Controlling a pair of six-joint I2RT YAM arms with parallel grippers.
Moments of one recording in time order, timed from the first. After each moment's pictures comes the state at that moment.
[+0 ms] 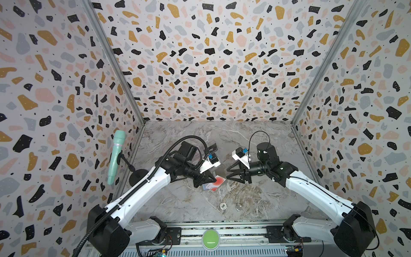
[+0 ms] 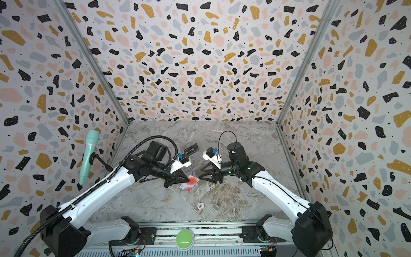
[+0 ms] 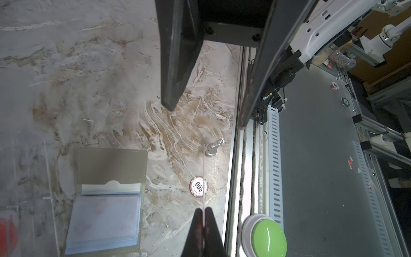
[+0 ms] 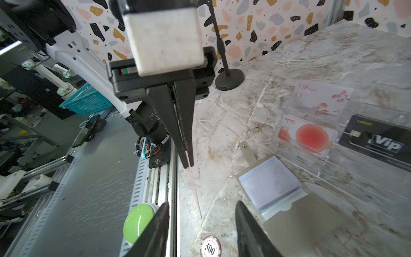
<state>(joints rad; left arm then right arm) -0.57 1.23 1.07 -0.84 0.79 0.44 0.61 1.21 0.89 -0.25 -0.96 -0.14</state>
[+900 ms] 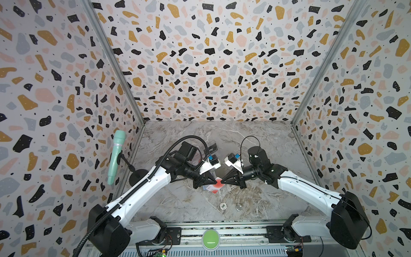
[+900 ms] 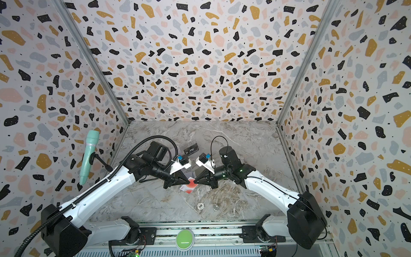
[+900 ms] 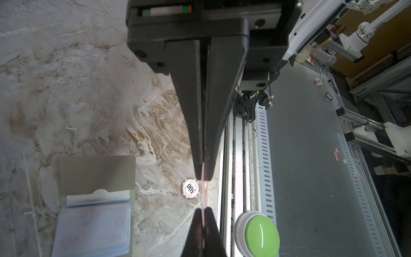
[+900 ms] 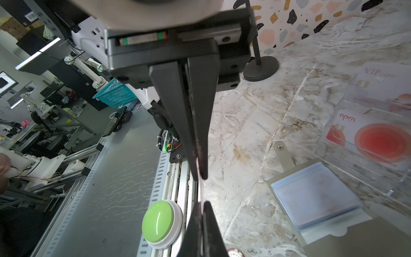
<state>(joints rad) -0.57 1.24 1.08 -0.86 0.85 0.49 0.69 1.28 0.84 -0.14 -1.04 -0.09</state>
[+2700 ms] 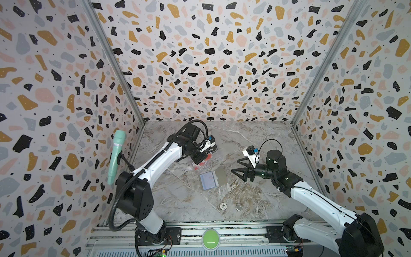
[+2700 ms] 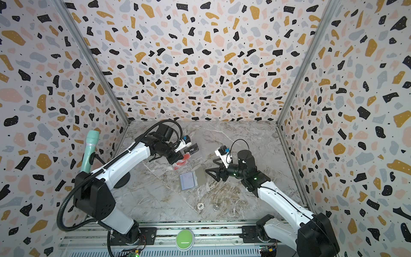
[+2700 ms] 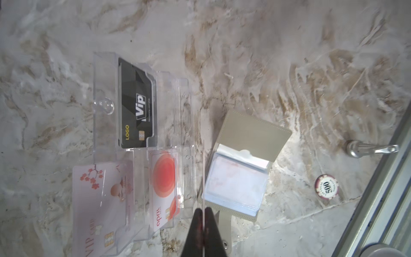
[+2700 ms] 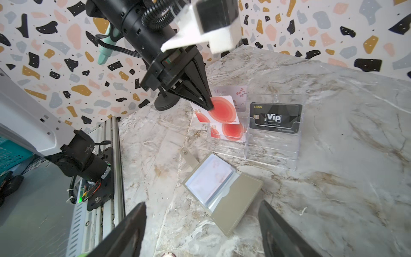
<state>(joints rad) -0.43 1.65 1.42 -0.92 0.30 0.50 0.51 1.06 0.63 0.05 -0.66 0.06</state>
